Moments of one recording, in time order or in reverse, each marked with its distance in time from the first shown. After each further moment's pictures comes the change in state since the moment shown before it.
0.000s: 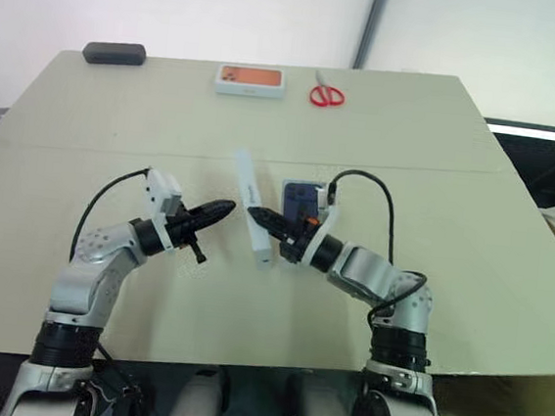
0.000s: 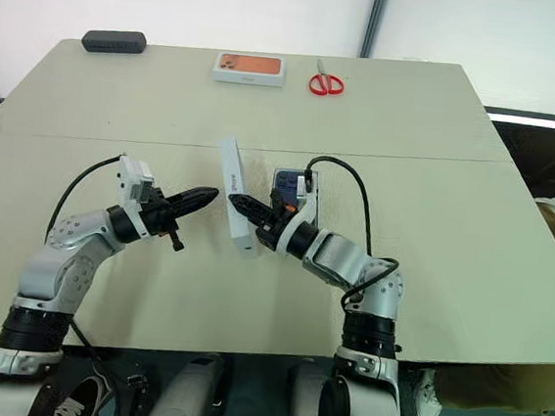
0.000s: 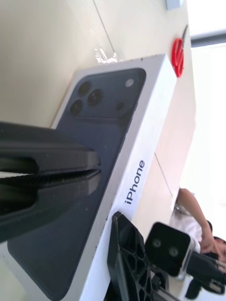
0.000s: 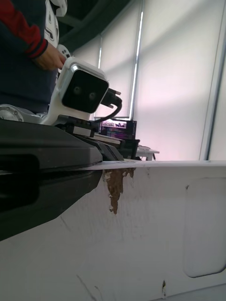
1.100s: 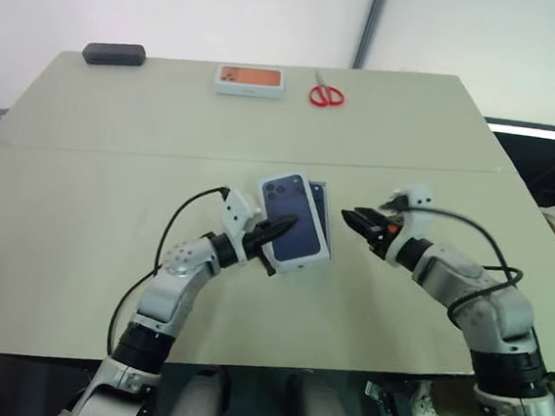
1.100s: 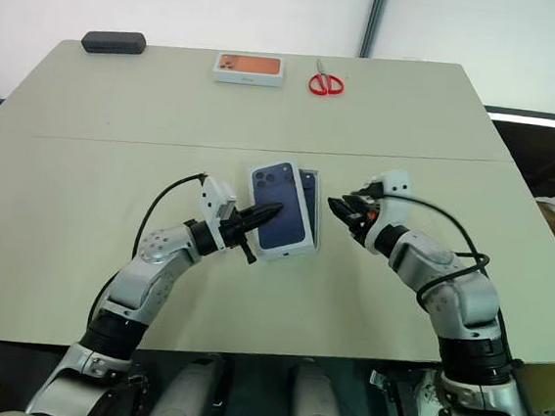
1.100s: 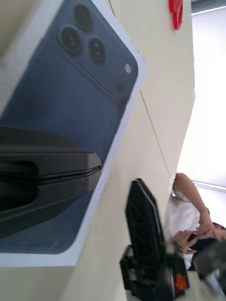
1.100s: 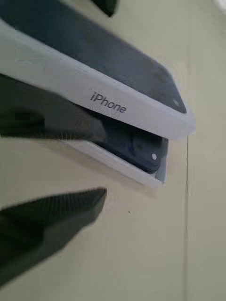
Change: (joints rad) left arm -0.061 -0.224 -0.204 0.074 0.167 -0.082 0.147; right arm 0.119 -0.639 0.320 -0.230 -0.939 -0.591 0.522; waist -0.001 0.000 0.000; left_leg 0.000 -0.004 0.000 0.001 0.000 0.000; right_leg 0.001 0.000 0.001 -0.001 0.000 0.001
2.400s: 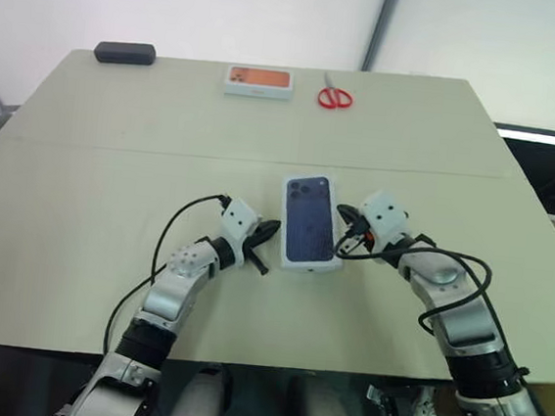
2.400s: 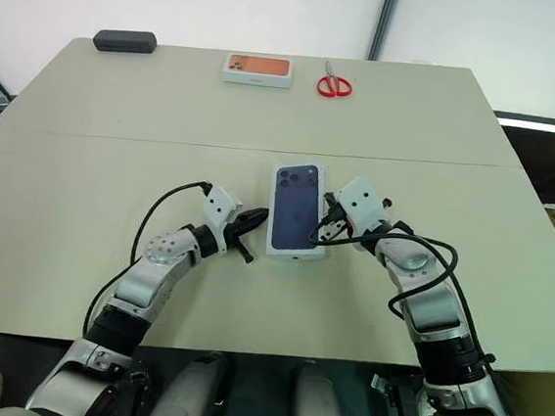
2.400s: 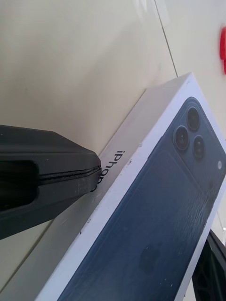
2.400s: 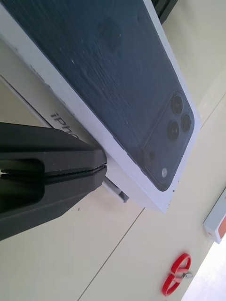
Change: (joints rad) left arm -0.029 -0.027 -0.025 0.142 0.153 -0.020 0.130; right arm -0.002 0.071 0.064 0.065 -0.473 -0.213 0.130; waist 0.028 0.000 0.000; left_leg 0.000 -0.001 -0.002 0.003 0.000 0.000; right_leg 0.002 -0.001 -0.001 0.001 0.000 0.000
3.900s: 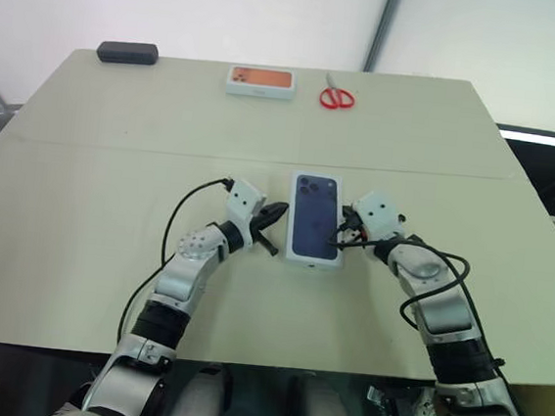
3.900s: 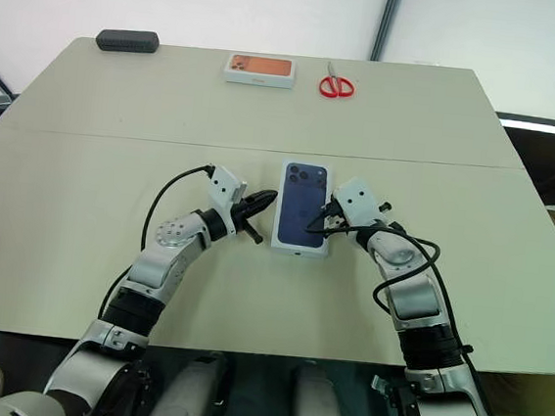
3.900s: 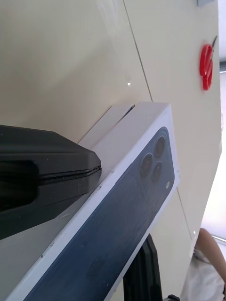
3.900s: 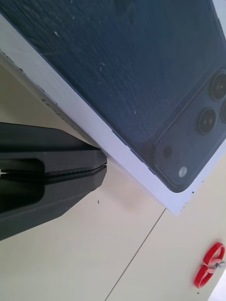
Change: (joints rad) left arm -0.111 -0.069 0.049 0.090 -0.033 0.012 0.011; right arm -0.053 0.092 -0.018 0.157 -0.107 -0.001 -0.045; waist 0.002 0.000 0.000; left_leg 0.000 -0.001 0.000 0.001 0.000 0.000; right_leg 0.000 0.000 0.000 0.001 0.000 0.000
